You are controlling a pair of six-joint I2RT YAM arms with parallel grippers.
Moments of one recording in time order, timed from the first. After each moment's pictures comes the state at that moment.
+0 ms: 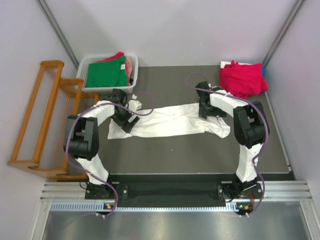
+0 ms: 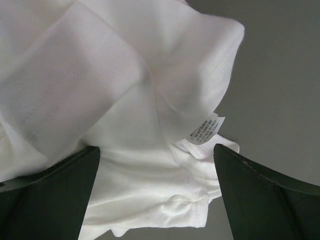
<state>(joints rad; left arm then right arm) -0.15 1.76 1.13 -0.64 0.14 0.60 0.37 1.98 1.43 -0.81 0.50 0.51</state>
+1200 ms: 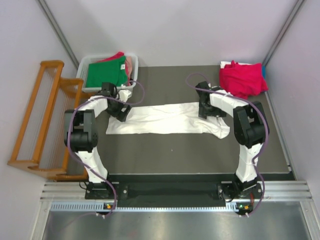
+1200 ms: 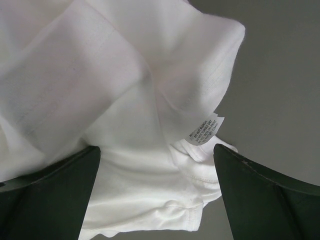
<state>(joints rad) -0.01 1.90 1.27 -0.51 0.18 0.57 0.37 1.98 1.43 -0.80 0.50 0.50</state>
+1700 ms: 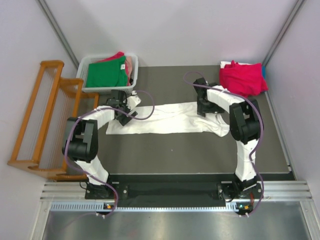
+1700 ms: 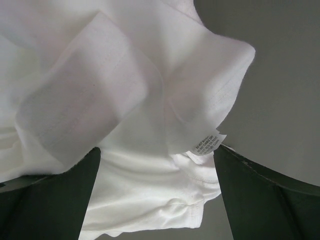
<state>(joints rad) -0.15 1.74 1.03 -0.26 -0.05 0.73 0.37 2.07 1.57 -0.88 0.50 0.46</state>
